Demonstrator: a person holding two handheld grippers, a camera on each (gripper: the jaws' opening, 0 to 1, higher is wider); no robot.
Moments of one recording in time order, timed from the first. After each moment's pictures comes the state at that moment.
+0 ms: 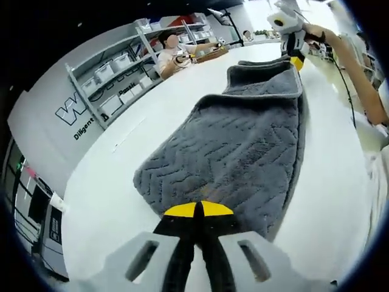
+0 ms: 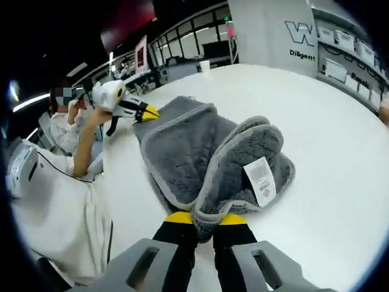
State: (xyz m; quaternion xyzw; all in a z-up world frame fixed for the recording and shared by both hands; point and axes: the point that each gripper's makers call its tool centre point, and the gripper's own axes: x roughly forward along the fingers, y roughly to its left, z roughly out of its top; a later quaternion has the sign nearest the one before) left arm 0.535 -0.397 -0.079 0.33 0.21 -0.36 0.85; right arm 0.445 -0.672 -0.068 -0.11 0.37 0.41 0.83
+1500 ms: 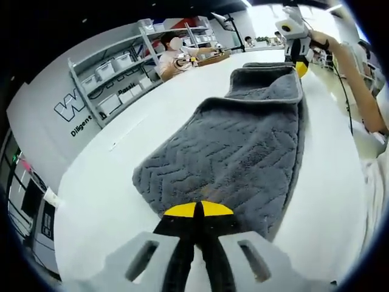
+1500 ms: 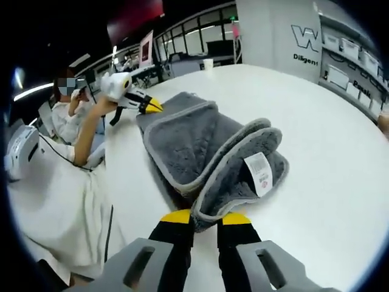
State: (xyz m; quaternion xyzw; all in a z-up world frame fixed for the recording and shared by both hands) left arm 0.529 -0.396 -0.079 0.30 0.22 -0.37 0.85; right arm 0.433 -0.695 -0.063 -0.10 0.38 0.40 0.83
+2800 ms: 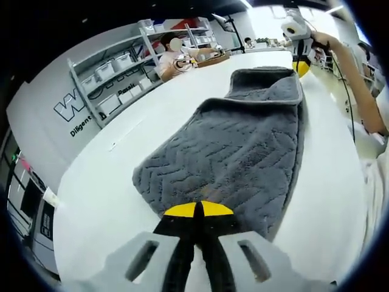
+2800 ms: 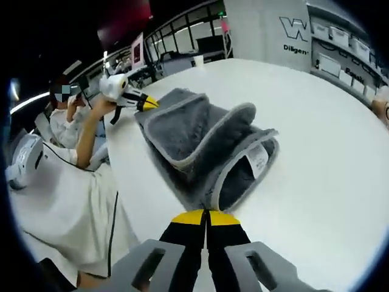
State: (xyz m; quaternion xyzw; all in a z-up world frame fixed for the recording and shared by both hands) left arm 0.528 -0.397 -0.079 0.30 0.21 -0.38 0.85; right arm 0.414 -0.707 -0.056 -0.07 0.37 0.42 0.82
